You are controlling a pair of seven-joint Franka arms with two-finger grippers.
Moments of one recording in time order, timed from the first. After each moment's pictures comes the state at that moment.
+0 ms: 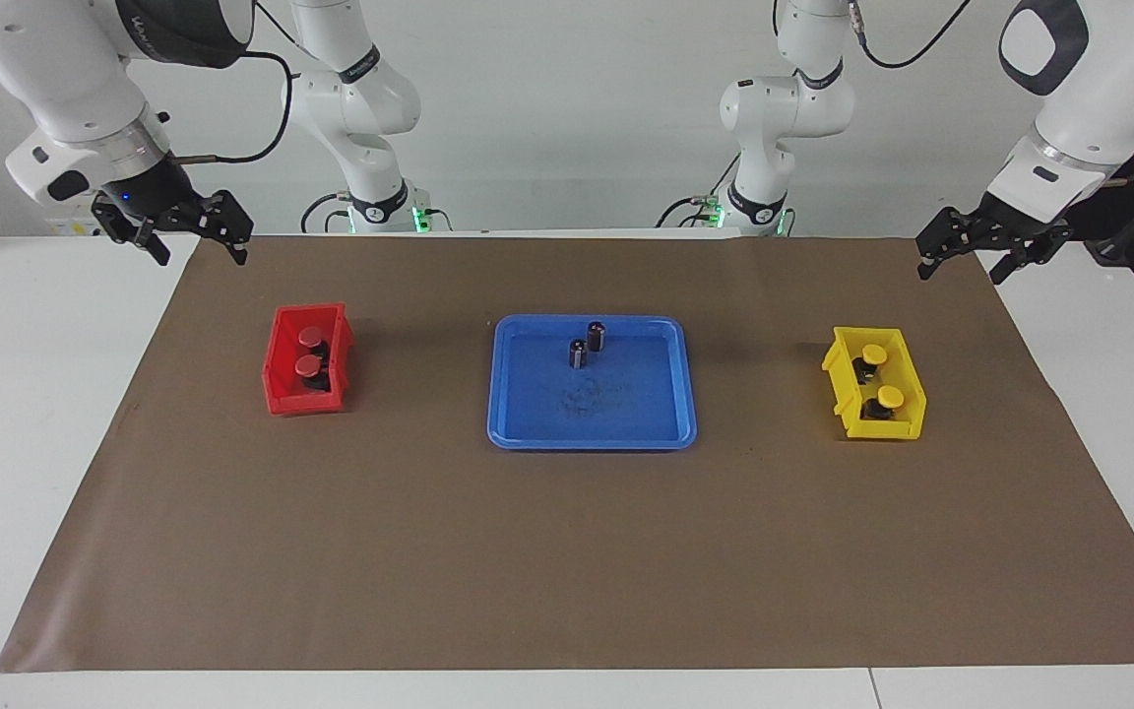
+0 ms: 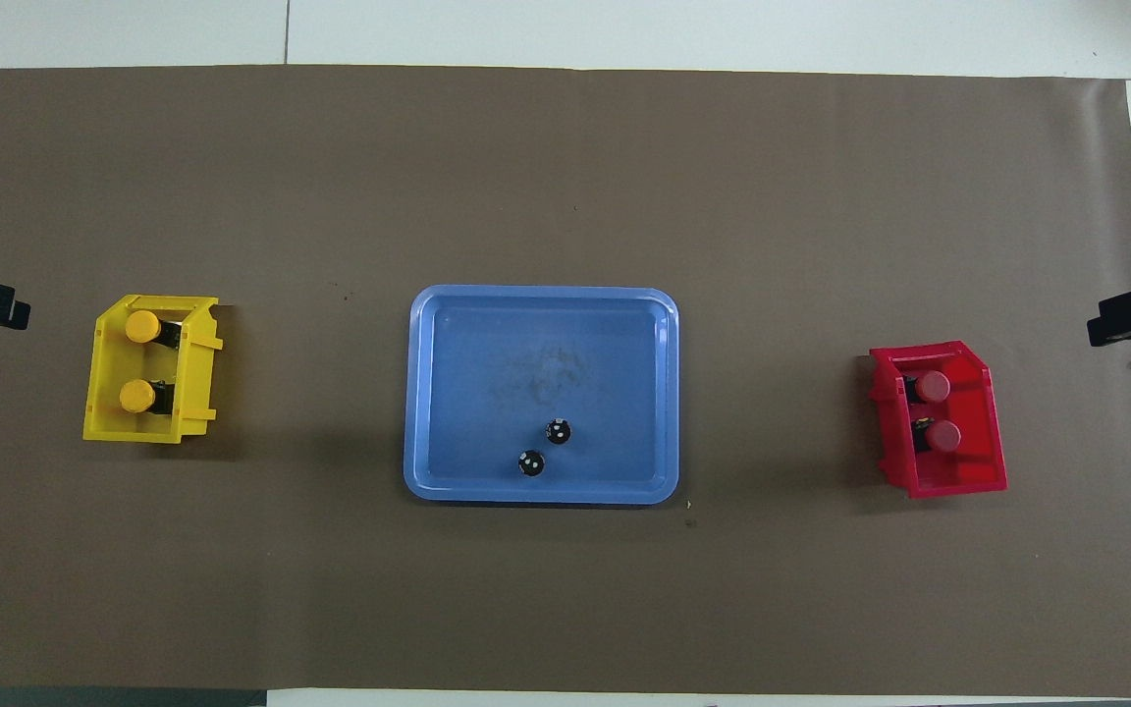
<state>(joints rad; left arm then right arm) -0.09 -0.04 0.12 -1.66 0.00 1.58 0.18 -0.08 -0.06 -0.02 -1.65 -0.02 1.52 -0.10</state>
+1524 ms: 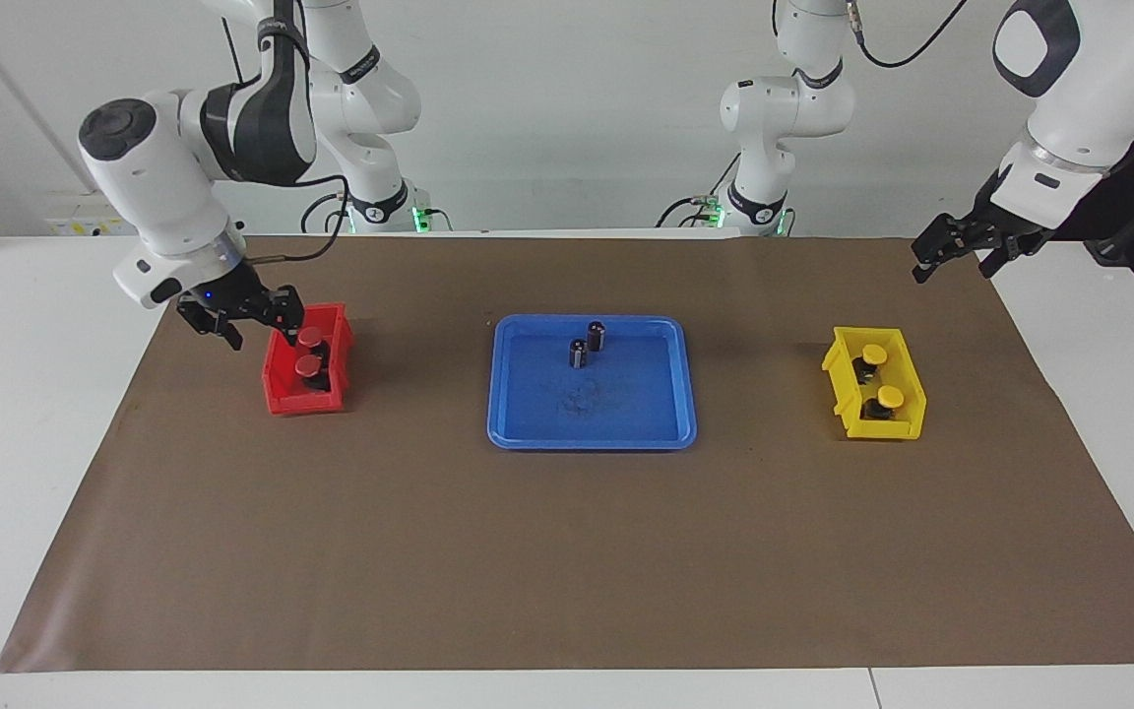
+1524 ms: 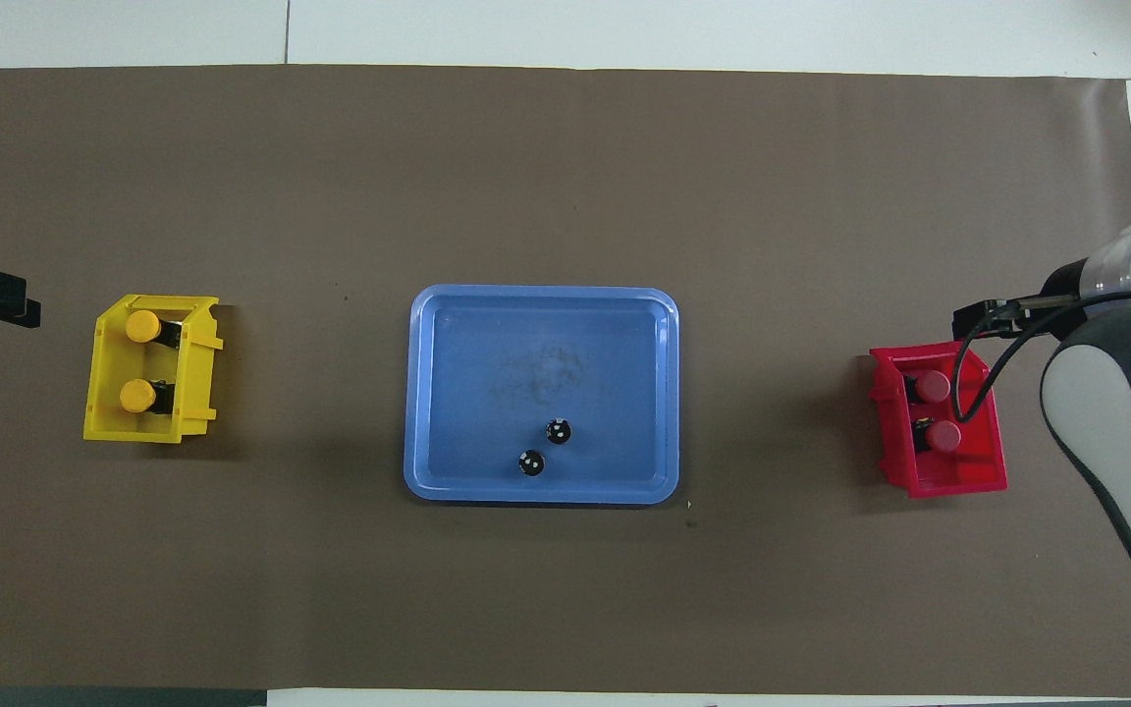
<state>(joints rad) -0.09 -0.05 0.09 -1.67 0.00 1.58 0.00 -0.05 -0.02 -0.02 -2.07 0.01 2.05 -0.10</state>
